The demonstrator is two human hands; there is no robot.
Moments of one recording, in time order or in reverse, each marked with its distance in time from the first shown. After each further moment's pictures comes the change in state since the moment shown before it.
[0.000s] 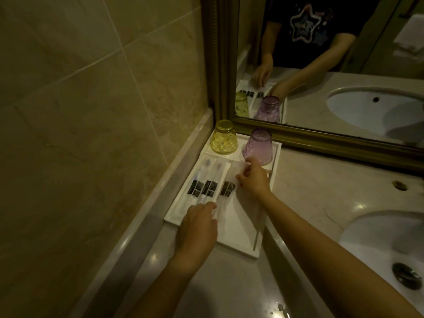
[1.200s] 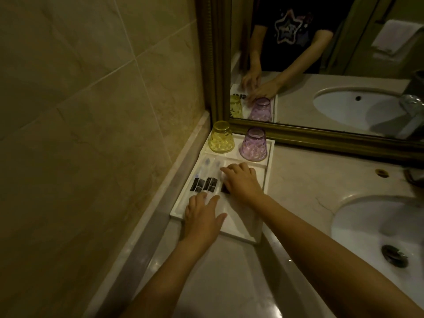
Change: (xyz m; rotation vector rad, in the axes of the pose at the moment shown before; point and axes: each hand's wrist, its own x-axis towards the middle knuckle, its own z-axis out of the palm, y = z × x) left_hand -0.005 -0.002 -0.011 0.146 -0.095 0.120; right_hand -0.029 -0.003 0.012 -0.766 -0.099 -0.451
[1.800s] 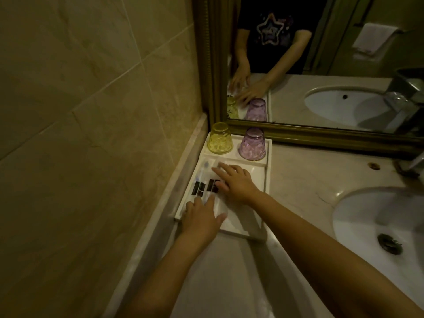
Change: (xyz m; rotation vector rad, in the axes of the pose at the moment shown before) left_hand 0.004 -0.008 -0.022 0.129 -0.200 -0.035; right_hand 0.003 -0.013 0.003 0.137 -0.129 0.014
